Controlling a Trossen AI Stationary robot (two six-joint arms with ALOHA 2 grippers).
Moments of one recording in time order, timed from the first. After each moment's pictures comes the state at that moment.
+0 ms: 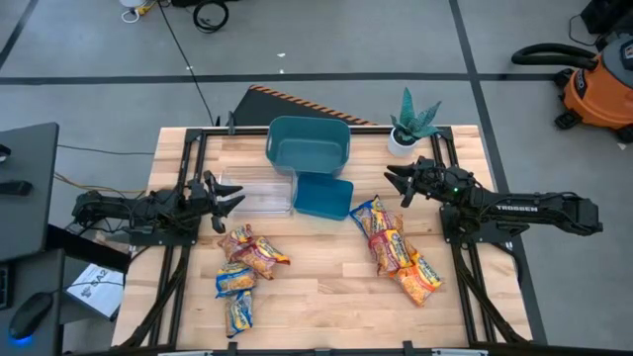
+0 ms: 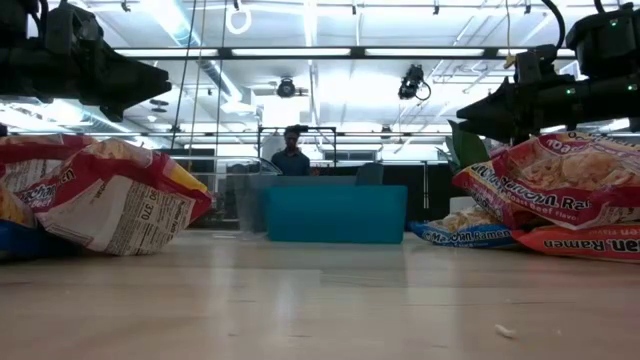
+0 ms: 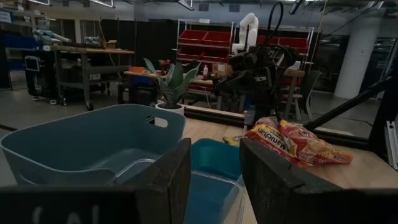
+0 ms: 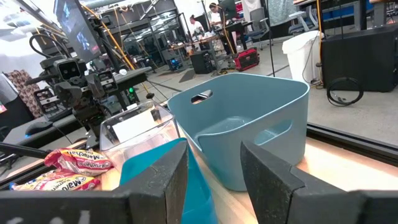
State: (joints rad) left arm -0.13 0.02 0.01 0.13 -0.46 -0.07; right arm -0.37 0.56 0.01 0.57 0.08 0.31
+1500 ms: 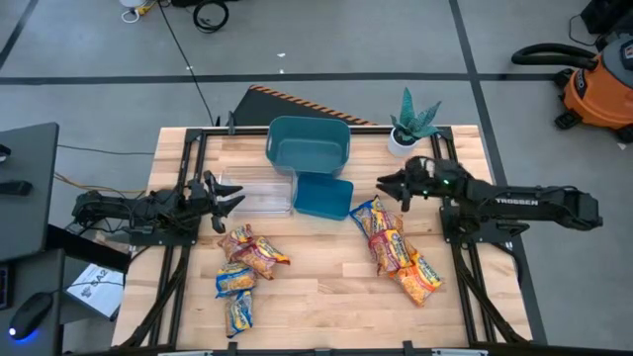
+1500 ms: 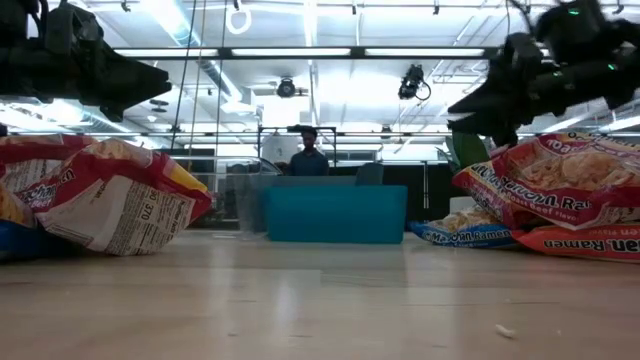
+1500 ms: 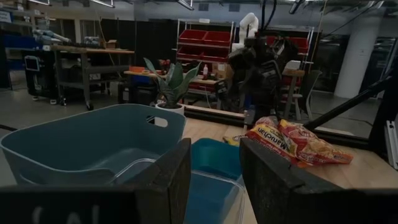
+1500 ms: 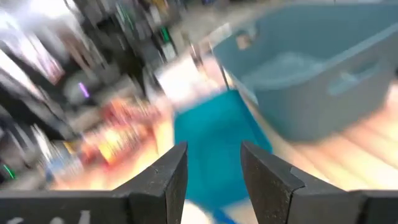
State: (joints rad) left arm -0.13 0.02 0.01 0.12 -0.46 -0.07; right arm -0.36 0.69 0.22 0.23 -0.17 0.42
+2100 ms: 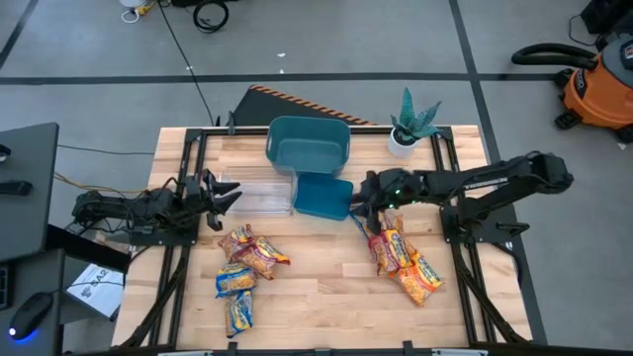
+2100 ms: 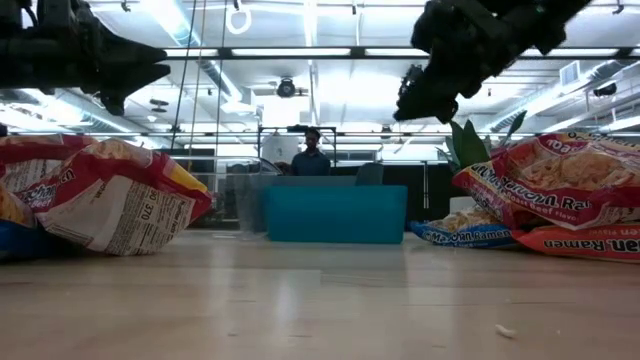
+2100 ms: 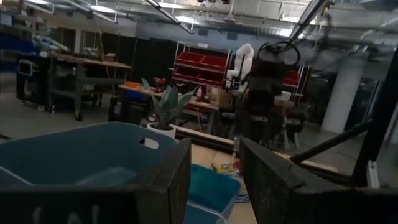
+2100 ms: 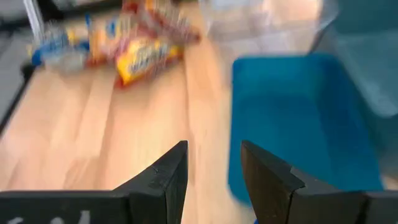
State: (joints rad) left arm -0.13 0.02 0.01 0.24 -0.46 -0.14; right arm -0.02 1.24 0.72 -0.08 -0.03 0.16
